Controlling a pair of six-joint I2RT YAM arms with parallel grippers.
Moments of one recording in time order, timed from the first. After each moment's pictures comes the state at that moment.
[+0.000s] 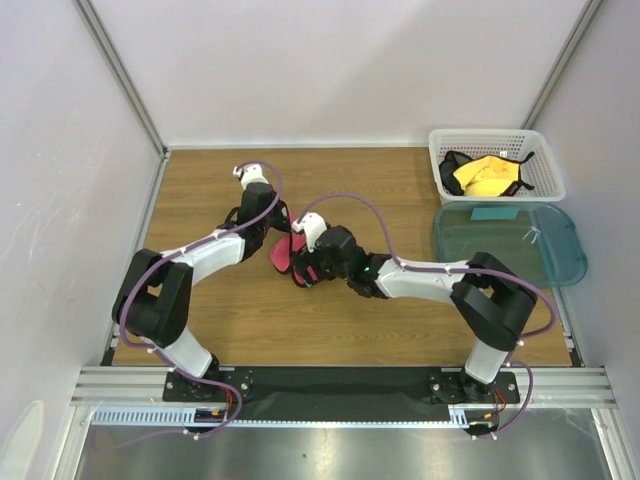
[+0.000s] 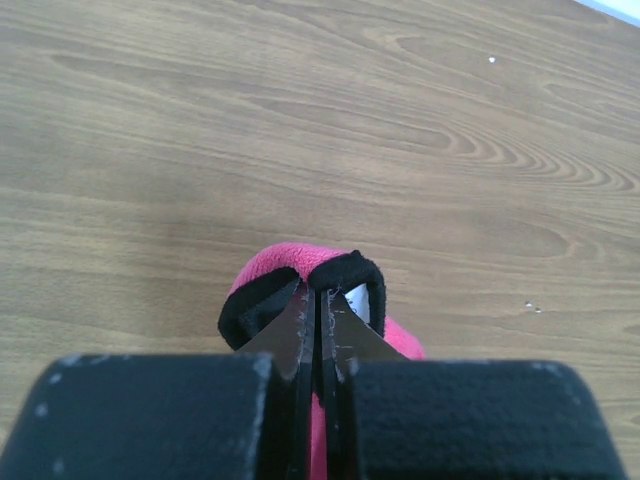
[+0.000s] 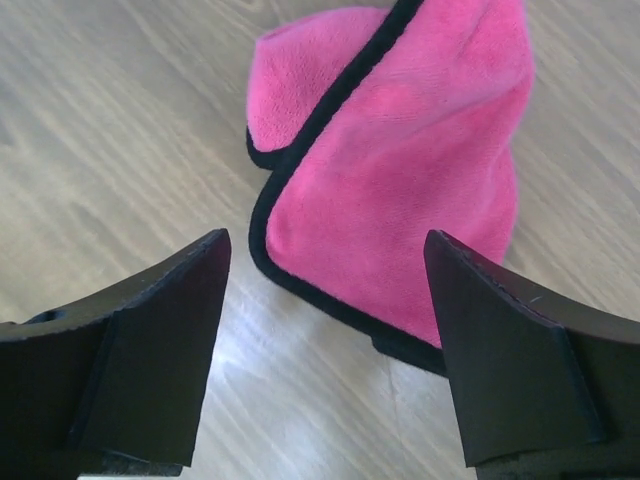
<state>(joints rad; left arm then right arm) -0.40 1.62 0.94 0.17 -0.28 -0.52 0.94 1.72 1.01 0.22 0.06 0.07</state>
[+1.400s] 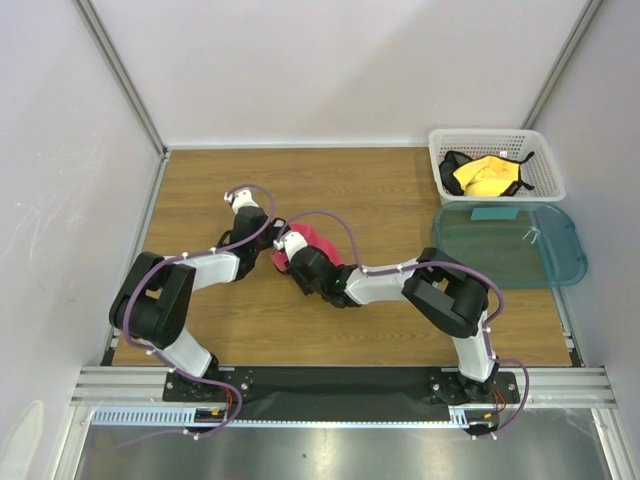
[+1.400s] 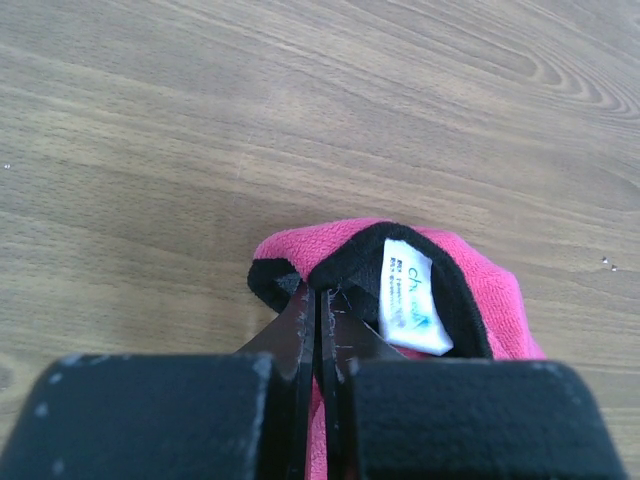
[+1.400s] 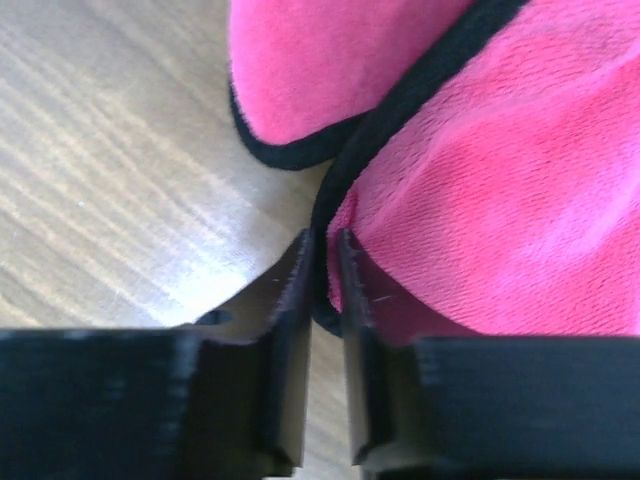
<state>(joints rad) -0.35 1.61 0.70 0.34 -0.23 -0.59 1.05 1.99 1.13 0.19 0.28 0.13</state>
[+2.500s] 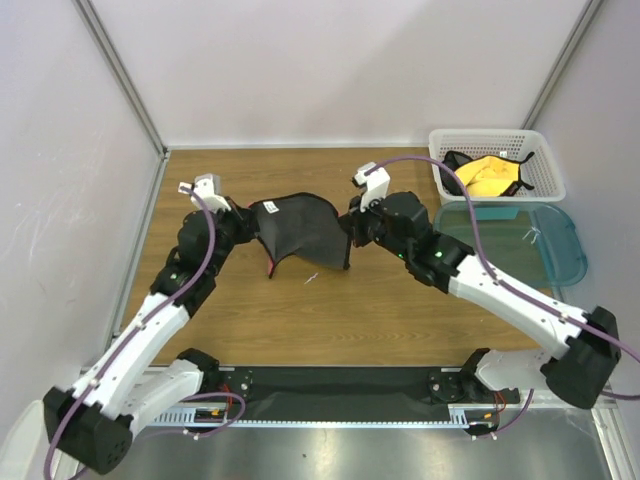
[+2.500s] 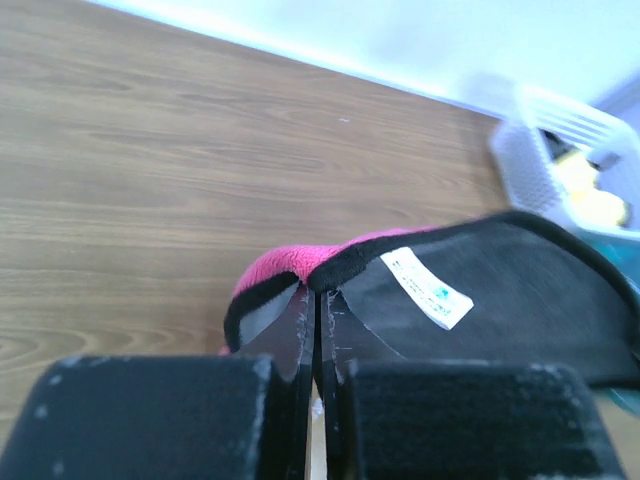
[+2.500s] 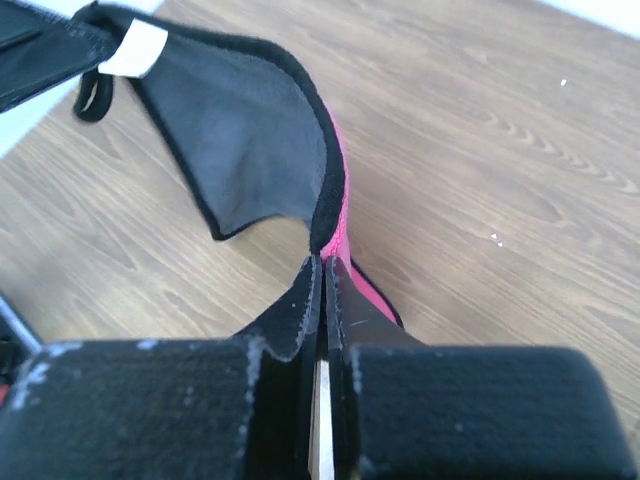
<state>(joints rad) -0.41 0.90 0.76 -0.08 -0.19 -0.49 0.82 1.26 1.09 -0.09 0.09 0.16</state>
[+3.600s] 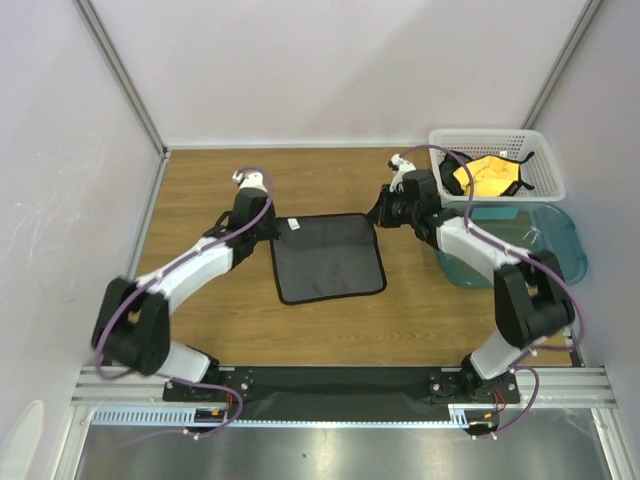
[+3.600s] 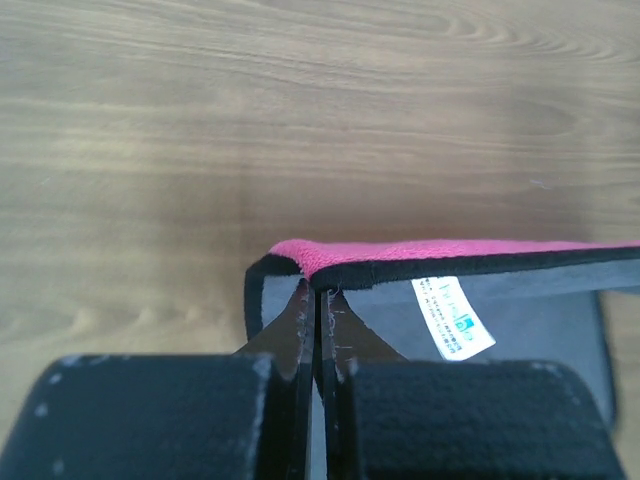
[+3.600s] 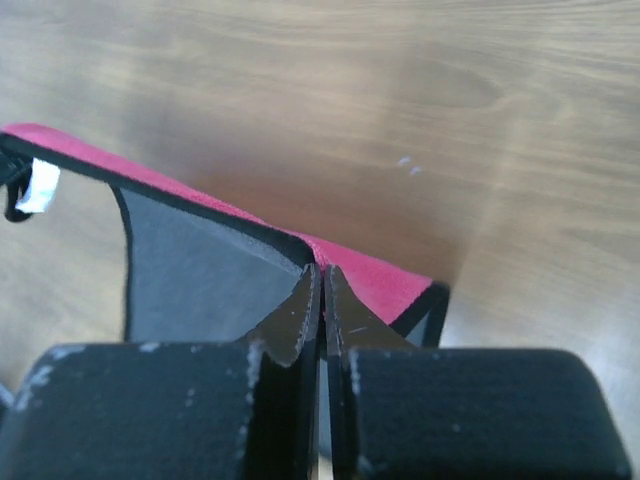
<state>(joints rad) -0.42 1.37 0.89 -0.14 -0.20 -0.46 0.43 1.56 1.06 -0.06 -0.22 0.36</state>
